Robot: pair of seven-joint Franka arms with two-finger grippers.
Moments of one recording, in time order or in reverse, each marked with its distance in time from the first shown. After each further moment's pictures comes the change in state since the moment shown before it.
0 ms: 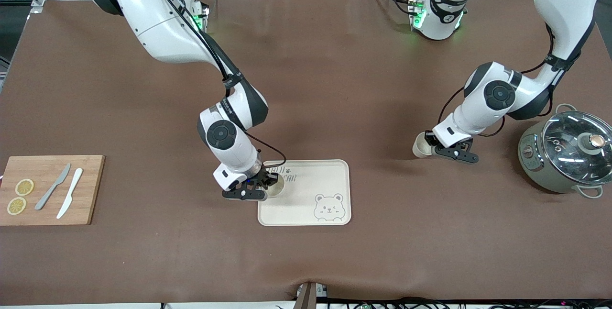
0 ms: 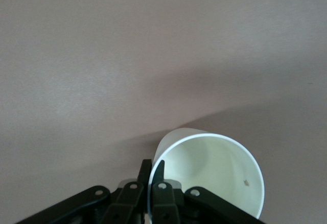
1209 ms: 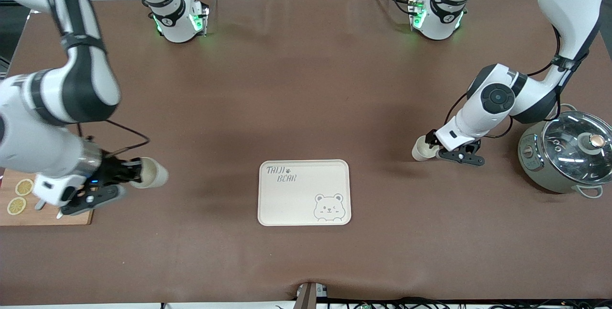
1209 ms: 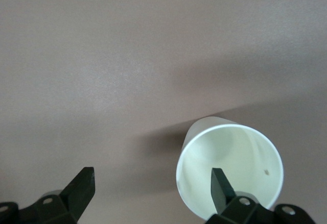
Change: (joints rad) left arm 0.012 -0.023 -0.034 0.051 0.059 -0.135 -0.034; right arm -0.437 -0.321 -0.022 0.106 0.096 -0.635 -0.930
